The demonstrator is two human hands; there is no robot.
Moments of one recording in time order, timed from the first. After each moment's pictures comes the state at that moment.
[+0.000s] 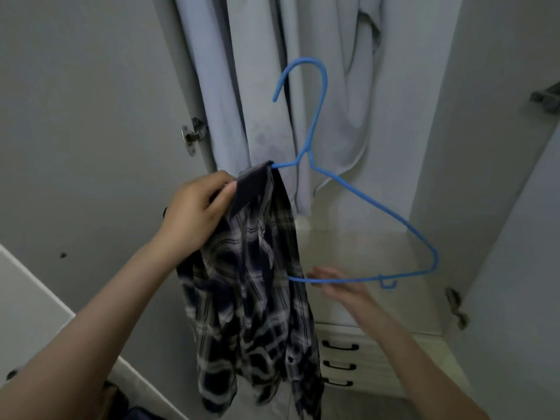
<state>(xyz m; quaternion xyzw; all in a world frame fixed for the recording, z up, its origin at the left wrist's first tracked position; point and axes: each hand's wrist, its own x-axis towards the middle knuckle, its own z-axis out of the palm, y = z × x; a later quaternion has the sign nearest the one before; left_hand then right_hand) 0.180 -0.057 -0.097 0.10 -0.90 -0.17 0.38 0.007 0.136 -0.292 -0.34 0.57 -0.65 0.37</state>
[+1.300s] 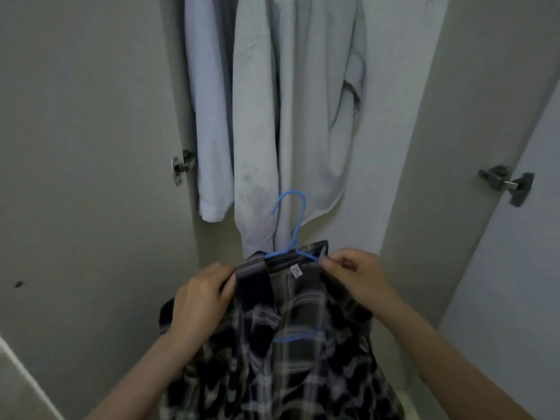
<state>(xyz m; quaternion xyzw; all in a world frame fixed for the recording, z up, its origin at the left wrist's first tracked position) 0.167 -0.040 -0.190 0.24 -0.89 -0.08 0.37 -0.029 0.142 -0.162 -0.42 0.73 -0.53 0.02</state>
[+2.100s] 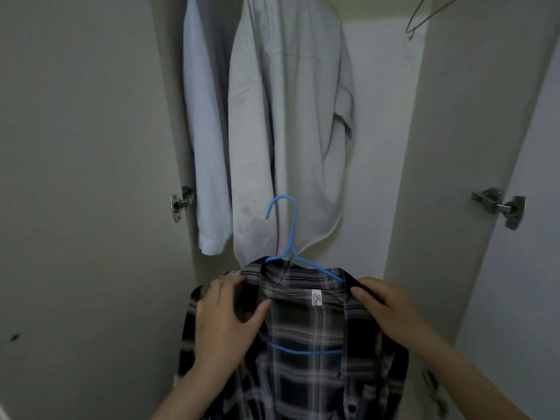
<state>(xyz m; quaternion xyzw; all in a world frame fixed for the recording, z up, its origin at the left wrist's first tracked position) 0.134 -0.024 -0.179 0.24 -0.82 -0.19 0.48 -0.053 0.174 -0.155 -0.47 0.73 -0.50 -0.02</state>
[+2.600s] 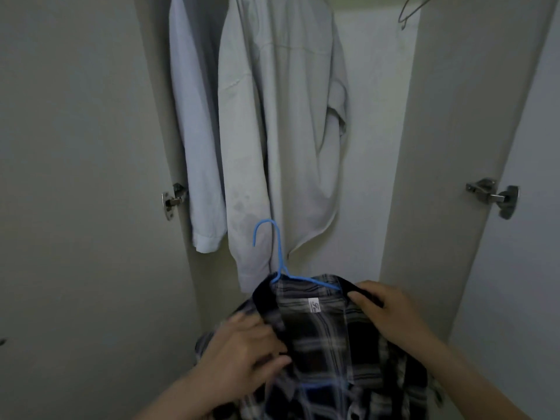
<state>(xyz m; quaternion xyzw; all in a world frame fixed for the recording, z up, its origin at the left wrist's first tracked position) 0.145 -0.017 -0.195 -0.11 -0.93 0.00 0.36 -0.052 0.184 -0.165 -0.43 0.80 -0.42 -0.06</state>
